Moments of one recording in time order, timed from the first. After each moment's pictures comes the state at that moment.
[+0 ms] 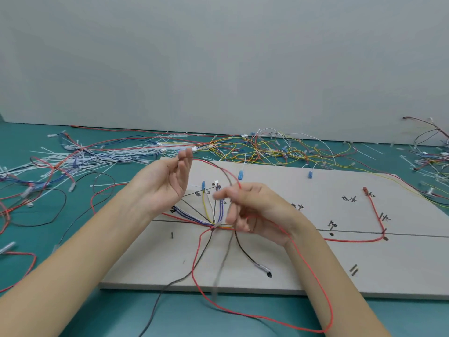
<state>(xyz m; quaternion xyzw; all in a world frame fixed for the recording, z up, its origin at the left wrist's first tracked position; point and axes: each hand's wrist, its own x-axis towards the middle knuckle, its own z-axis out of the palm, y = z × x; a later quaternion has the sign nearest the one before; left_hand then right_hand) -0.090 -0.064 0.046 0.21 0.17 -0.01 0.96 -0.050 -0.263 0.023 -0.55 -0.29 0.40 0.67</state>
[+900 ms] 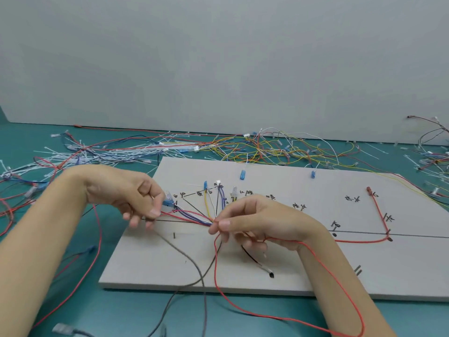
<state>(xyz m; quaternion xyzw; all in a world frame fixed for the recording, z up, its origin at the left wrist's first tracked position) -0.107 0.027 0.045 0.82 -0.02 -0.35 0.46 -0.054 -0.272 0.027 -0.65 -0.37 0.43 0.50</state>
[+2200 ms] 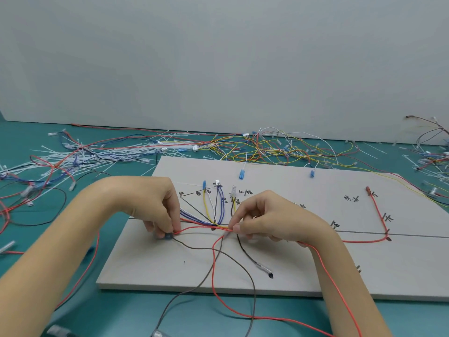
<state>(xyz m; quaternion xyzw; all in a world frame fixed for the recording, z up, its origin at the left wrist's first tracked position) -0.113 -0.033 0.050 0.92 0.04 -0.27 0.28 -0.046 -0.284 0.027 -0.80 -0.31 0.31 0.40</state>
